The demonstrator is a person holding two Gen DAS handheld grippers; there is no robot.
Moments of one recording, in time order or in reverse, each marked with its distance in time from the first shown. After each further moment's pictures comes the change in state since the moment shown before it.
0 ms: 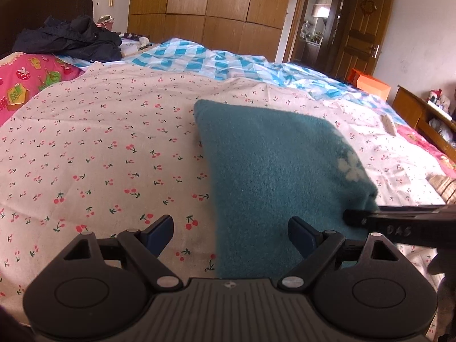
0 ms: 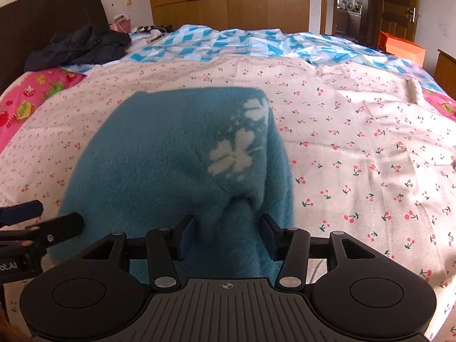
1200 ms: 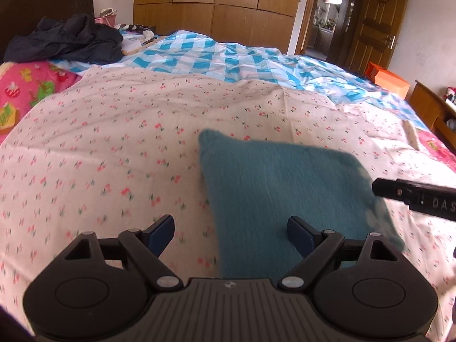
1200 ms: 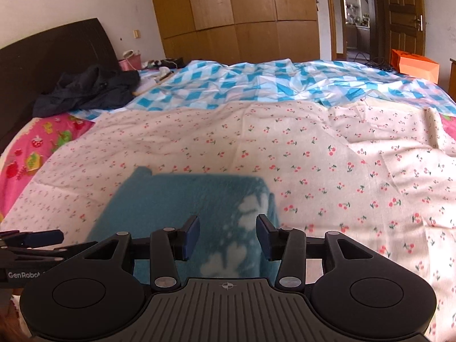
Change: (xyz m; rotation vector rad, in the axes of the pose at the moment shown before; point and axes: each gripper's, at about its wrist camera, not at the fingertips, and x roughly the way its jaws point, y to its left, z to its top) left arm 0.042 0.000 0.069 -0.006 0.079 0.049; right arm -0.002 -0.029 0.060 0.028 -0.112 0.122
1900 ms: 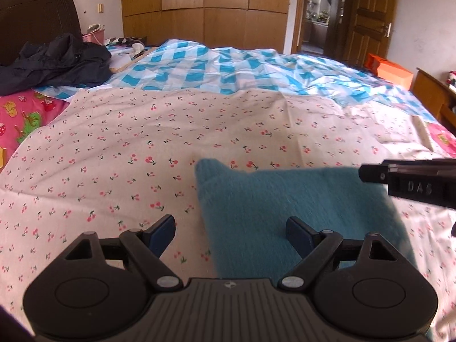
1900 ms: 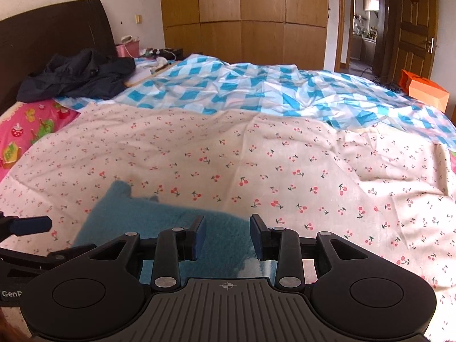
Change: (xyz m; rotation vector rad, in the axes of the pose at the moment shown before) left arm 0.056 -0.013 0.060 0.092 -0.005 0.045; right arm 0.091 0.011 0.069 -0.104 0.062 -0.120
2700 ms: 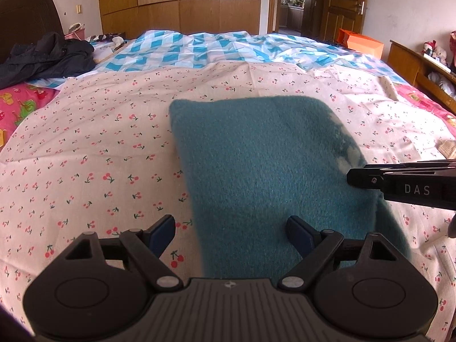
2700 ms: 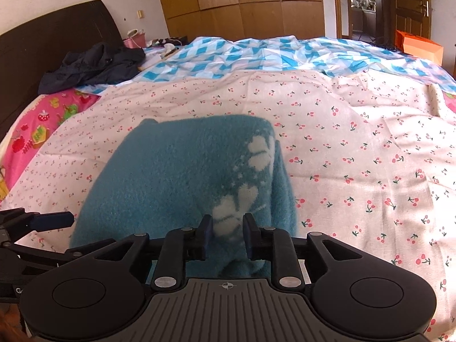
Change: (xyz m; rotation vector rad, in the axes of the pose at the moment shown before) left arm -0.060 -0.023 -0.086 0.089 0.042 -0.052; right arm -0.077 -0.004 -0.095 0.073 0.026 0.116
